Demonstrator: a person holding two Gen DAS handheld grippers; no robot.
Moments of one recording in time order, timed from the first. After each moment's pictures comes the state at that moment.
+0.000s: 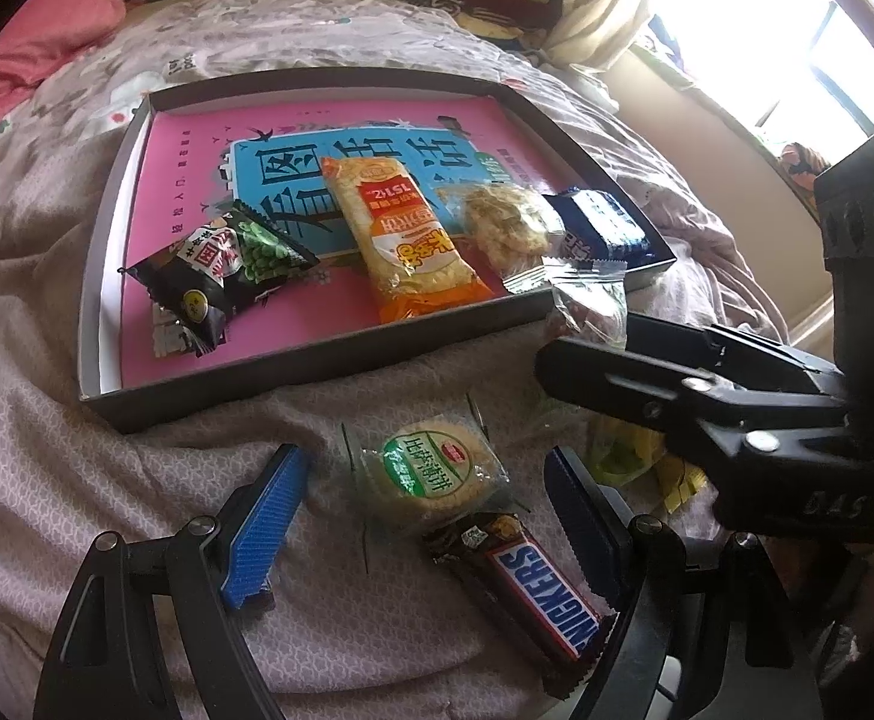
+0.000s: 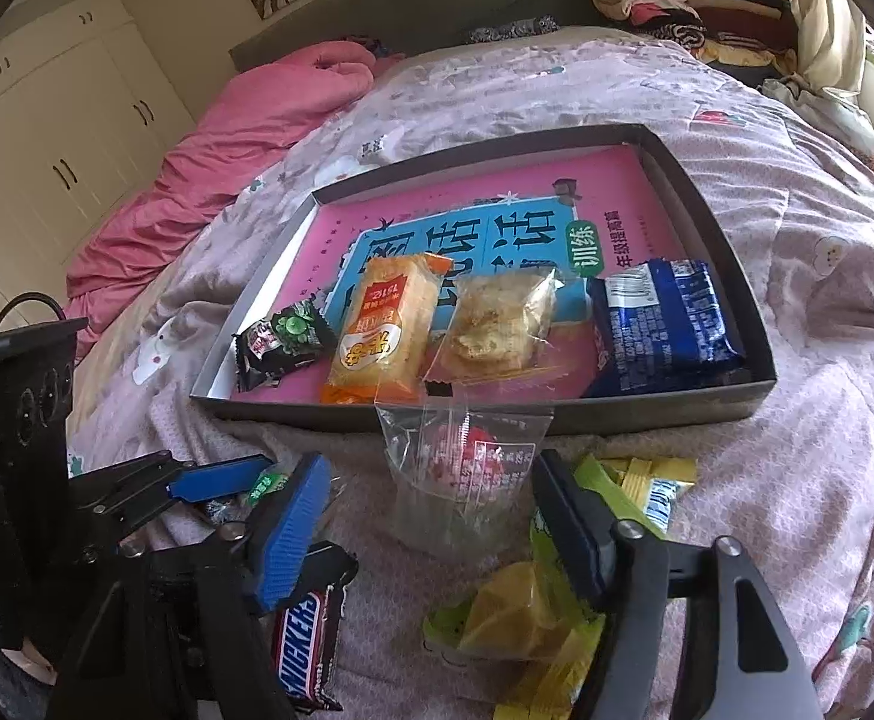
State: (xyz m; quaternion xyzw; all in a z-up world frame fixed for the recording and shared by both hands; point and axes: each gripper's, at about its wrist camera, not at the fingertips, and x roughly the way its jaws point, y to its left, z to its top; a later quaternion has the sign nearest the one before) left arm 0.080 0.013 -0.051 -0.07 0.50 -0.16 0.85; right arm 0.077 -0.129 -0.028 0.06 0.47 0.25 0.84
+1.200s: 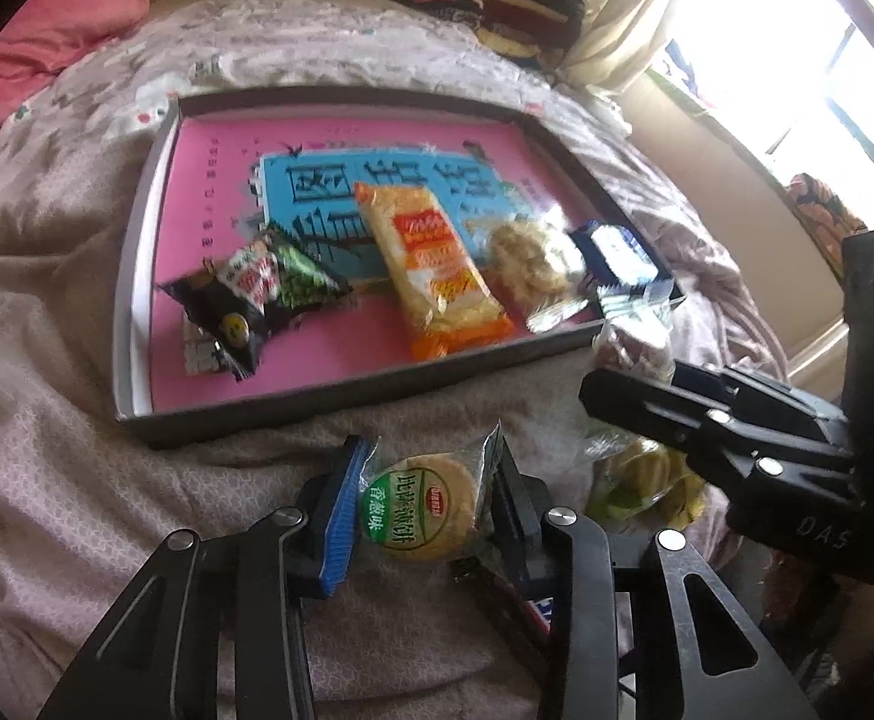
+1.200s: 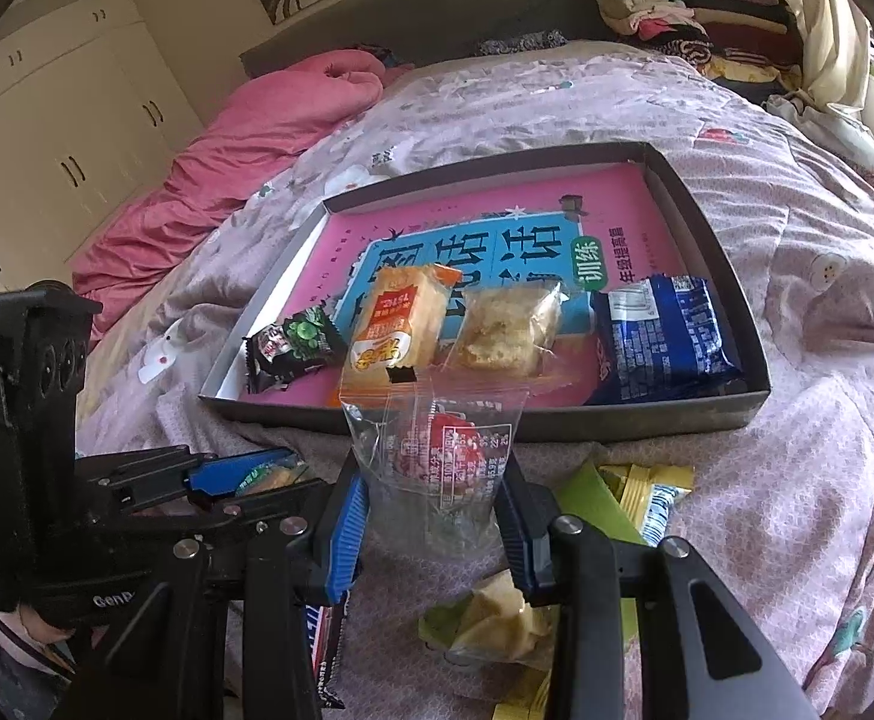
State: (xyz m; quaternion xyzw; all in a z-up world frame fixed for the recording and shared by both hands) left arm 0.085 0.028 -0.041 -0.10 0.48 -0.15 0.86; right arm 0.069 -0.130 -0.021 0.06 0.45 0.25 0.85
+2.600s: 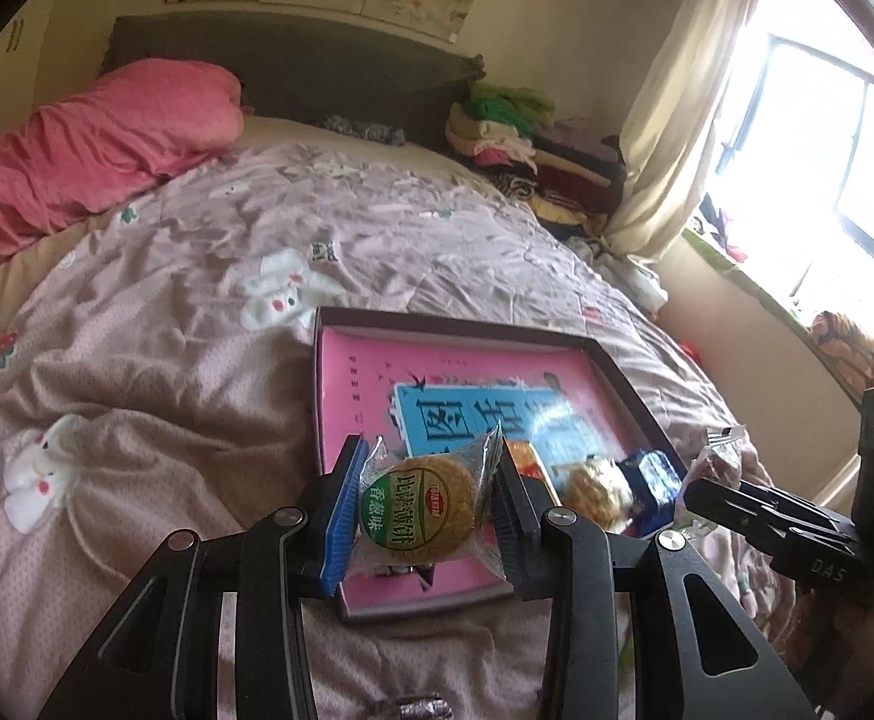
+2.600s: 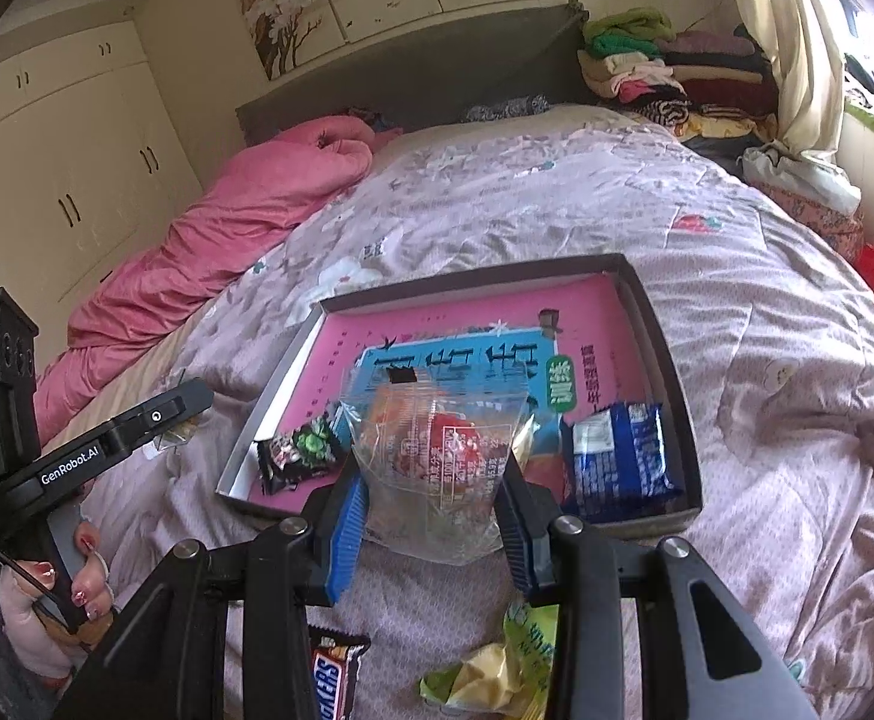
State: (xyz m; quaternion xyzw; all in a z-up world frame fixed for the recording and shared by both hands) left arm 0.087 0.105 0.022 -0.15 0.32 -0.06 0.93; right arm 0.081 -0.137 0.028 0.06 0.38 0.23 0.89
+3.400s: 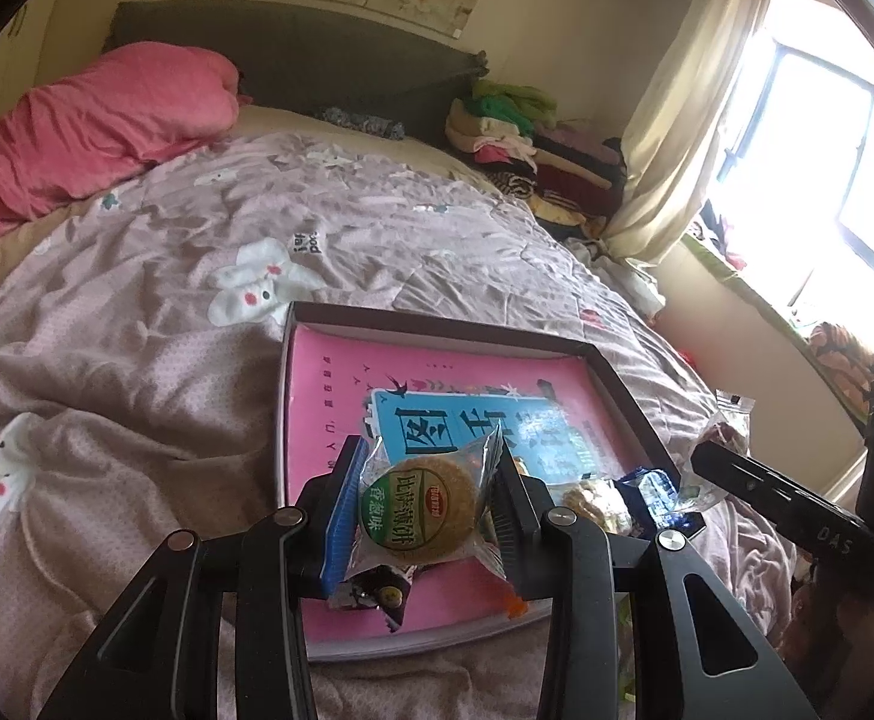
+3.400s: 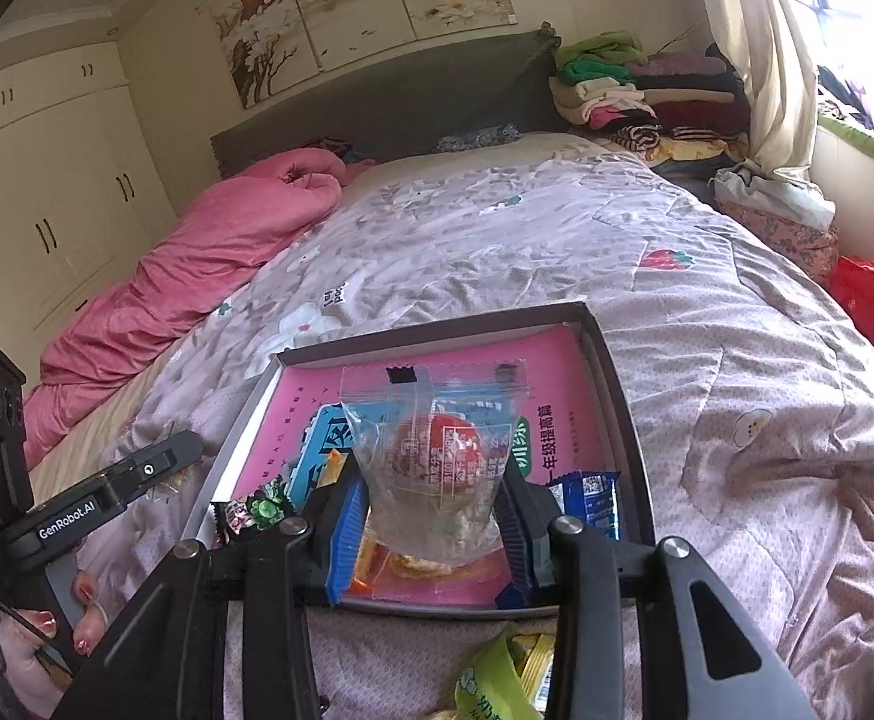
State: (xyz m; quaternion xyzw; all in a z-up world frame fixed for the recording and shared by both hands) left arm 0.114 0.092 0.008 -0.16 0.32 -0.07 0.93; right arm 0.109 -0.150 0.035 0.07 0.35 0.19 0.91
